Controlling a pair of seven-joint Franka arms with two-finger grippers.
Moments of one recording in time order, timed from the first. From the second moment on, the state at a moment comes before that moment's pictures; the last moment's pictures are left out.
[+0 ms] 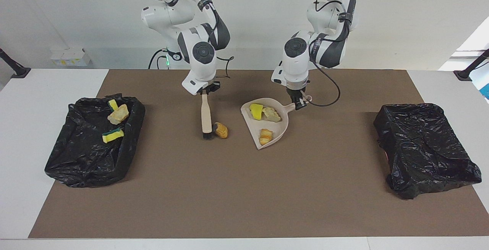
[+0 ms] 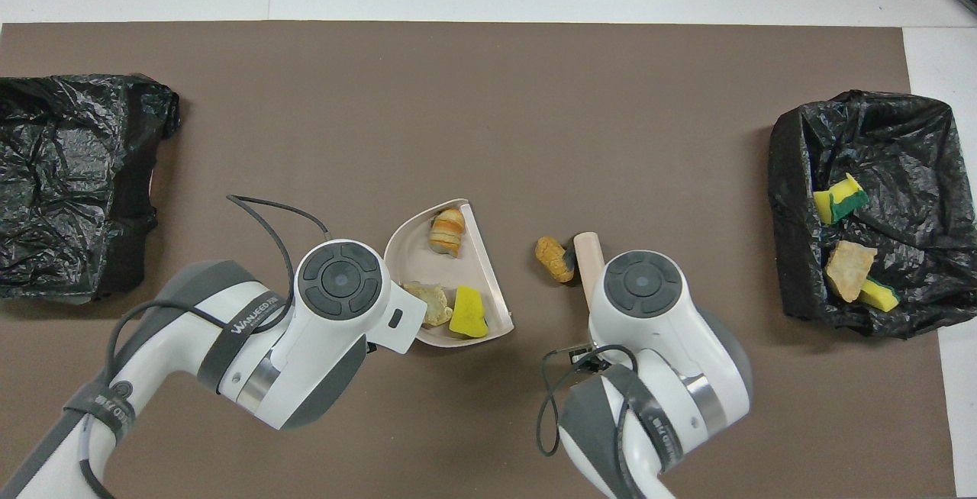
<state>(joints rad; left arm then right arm) -0.52 0.04 -0.06 -2.18 0.15 2.06 0.62 0.41 0.02 0.12 -2.25 0.01 1.92 0.35</state>
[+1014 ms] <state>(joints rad) -0.47 0.05 -0.06 -2.18 0.15 2.09 0.71 0.58 0.10 0.11 -2.14 0.23 1.98 0.38</state>
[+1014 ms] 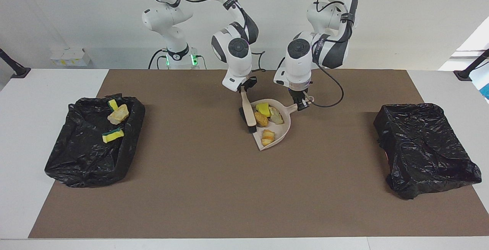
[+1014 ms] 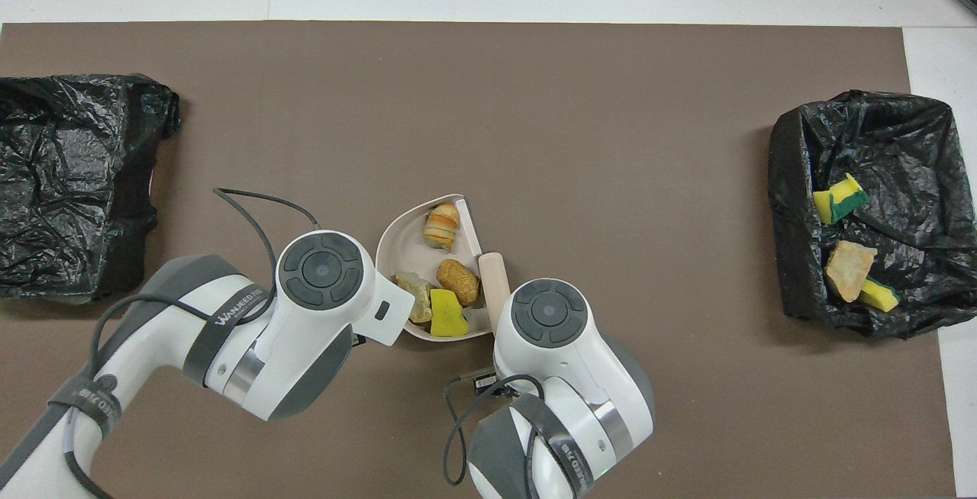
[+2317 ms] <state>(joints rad) 0.09 -0.02 -0.04 -1.96 0.08 2.06 1.39 0.77 0.13 0.13 -2.10 0.23 2.01 0.74</state>
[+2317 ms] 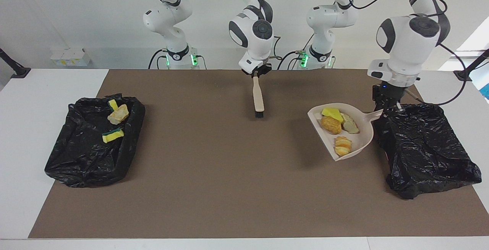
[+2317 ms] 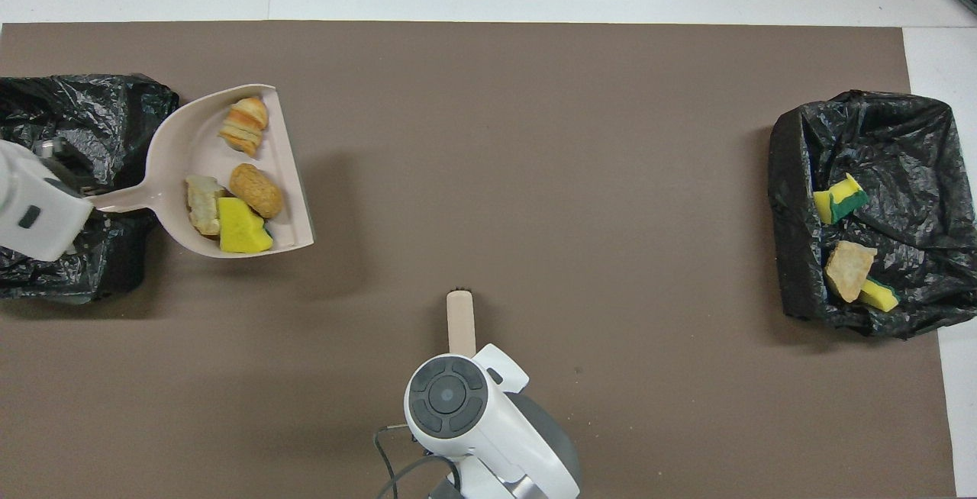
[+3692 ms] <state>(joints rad) 0.45 0.23 -0.06 -1.50 0.38 1.96 1.75 0.45 0.06 0.10 -1.72 0.12 1.58 0.48</state>
